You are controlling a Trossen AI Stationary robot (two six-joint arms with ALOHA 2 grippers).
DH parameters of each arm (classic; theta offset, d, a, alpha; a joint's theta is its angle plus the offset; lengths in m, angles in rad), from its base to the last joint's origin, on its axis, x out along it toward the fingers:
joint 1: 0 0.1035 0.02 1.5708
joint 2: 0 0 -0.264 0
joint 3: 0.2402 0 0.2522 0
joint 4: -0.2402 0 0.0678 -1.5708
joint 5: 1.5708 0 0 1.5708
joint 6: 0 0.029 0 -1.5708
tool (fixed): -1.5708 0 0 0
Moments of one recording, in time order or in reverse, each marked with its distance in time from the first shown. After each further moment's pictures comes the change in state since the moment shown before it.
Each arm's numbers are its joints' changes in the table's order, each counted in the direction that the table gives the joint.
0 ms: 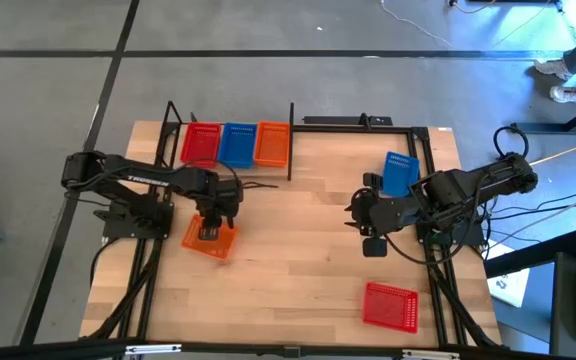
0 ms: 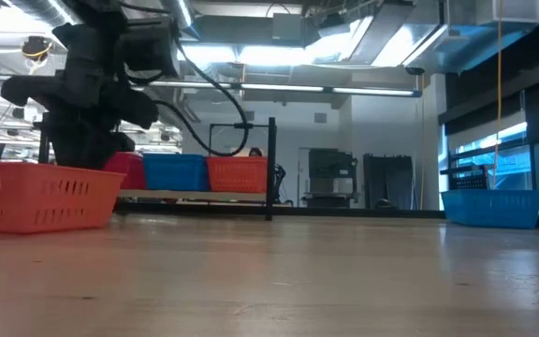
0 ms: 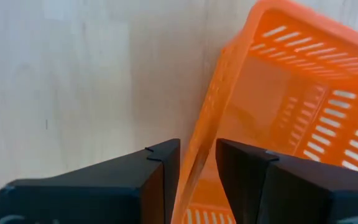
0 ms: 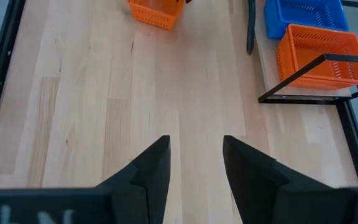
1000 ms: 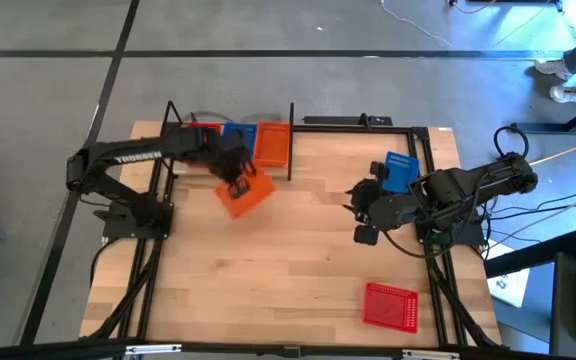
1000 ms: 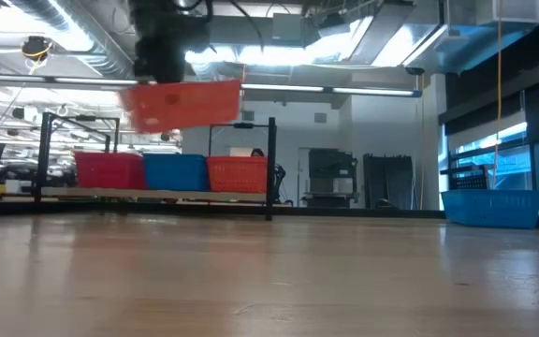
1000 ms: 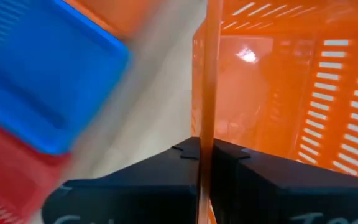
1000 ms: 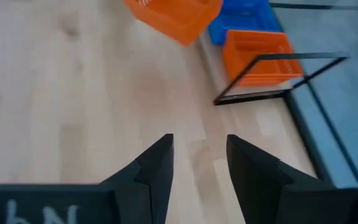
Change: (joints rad) left arm 0.165 -0.031 0.531 -0.251 0.232 -0.352; right arm -0.015 0.000 0.000 -0.008 -0.203 0.084
